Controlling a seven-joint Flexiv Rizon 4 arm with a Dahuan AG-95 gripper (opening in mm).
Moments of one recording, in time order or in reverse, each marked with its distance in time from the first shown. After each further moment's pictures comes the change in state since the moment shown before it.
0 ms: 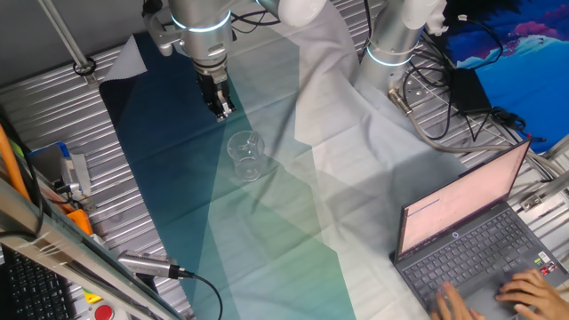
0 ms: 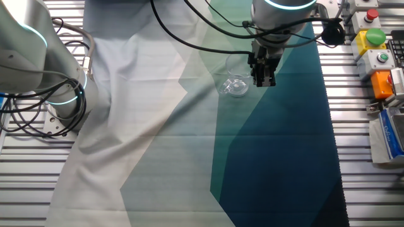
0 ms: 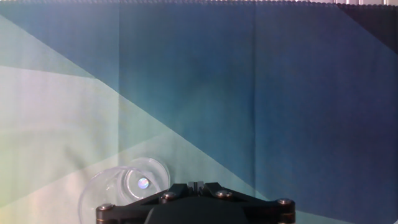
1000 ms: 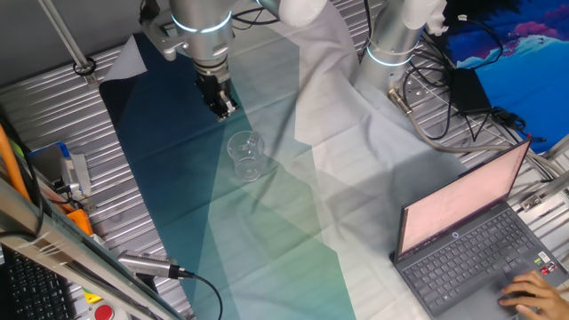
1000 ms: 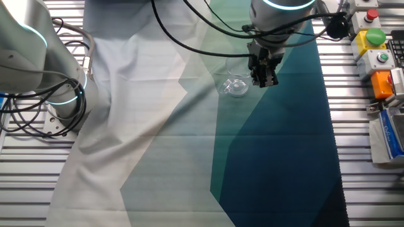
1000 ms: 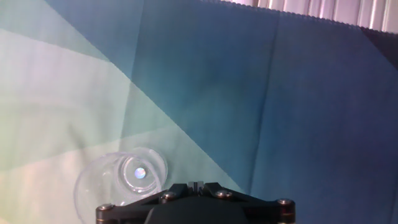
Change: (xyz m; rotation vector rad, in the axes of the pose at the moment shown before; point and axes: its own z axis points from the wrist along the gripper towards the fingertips) arm 0.001 -0.002 0.008 0.007 -0.008 -0.192
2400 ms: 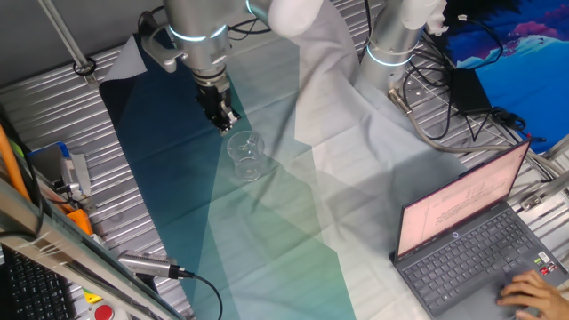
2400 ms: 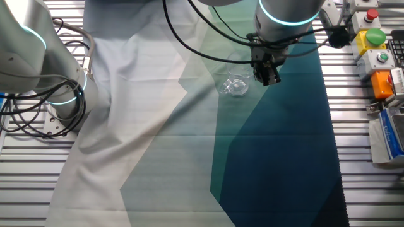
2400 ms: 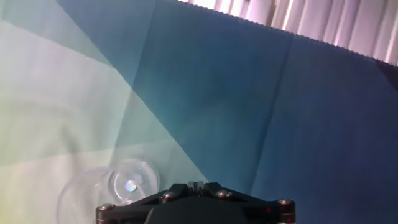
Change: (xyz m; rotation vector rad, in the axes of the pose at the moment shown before) arm -0.012 0.025 0.012 -0.078 -0.010 -0.054
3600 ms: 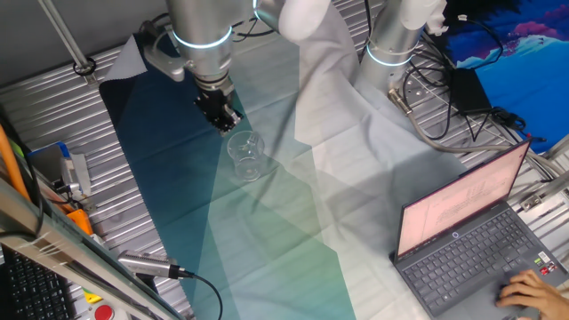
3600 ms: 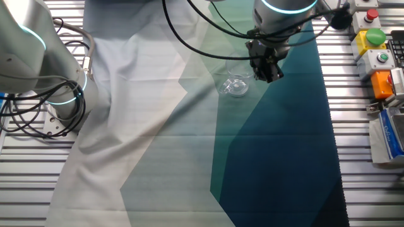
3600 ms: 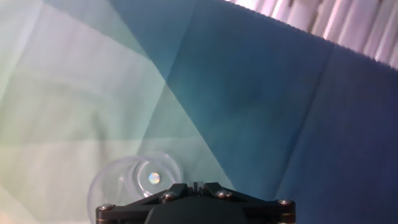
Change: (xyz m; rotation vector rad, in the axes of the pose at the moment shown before) arm -0.001 0.000 0.001 0.046 0.008 -0.205
